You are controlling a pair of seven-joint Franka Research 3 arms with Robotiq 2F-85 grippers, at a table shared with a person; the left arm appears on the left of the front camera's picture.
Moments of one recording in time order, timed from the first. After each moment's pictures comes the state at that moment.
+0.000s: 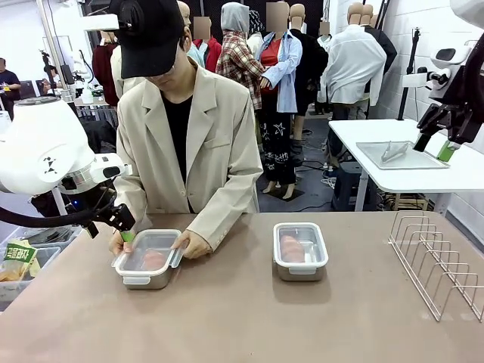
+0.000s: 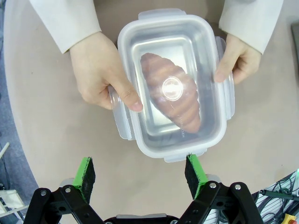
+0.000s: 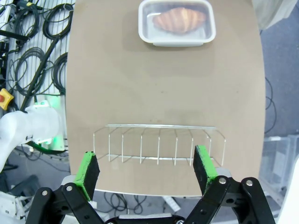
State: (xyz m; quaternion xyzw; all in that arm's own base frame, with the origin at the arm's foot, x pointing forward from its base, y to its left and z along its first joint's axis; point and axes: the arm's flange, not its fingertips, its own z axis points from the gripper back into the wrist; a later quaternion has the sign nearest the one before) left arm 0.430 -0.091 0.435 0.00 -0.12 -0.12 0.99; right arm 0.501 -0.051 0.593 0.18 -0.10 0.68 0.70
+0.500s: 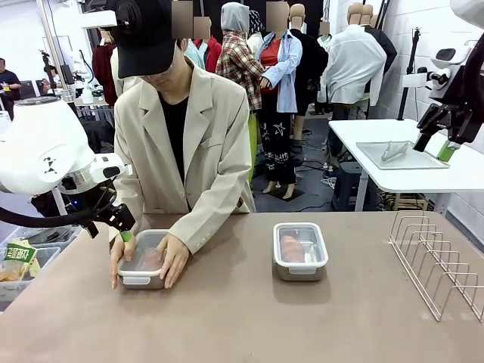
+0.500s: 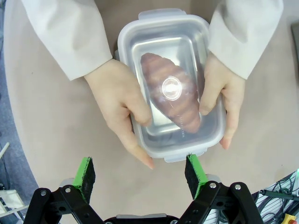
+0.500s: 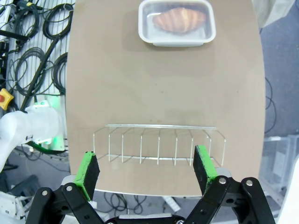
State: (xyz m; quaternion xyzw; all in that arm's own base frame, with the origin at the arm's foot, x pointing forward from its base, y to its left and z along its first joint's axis) left arm 0.430 -0.091 0.435 0.00 -0.12 -0.12 0.99; right arm 0.501 -0.051 0.593 0.18 -0.10 0.68 0.70
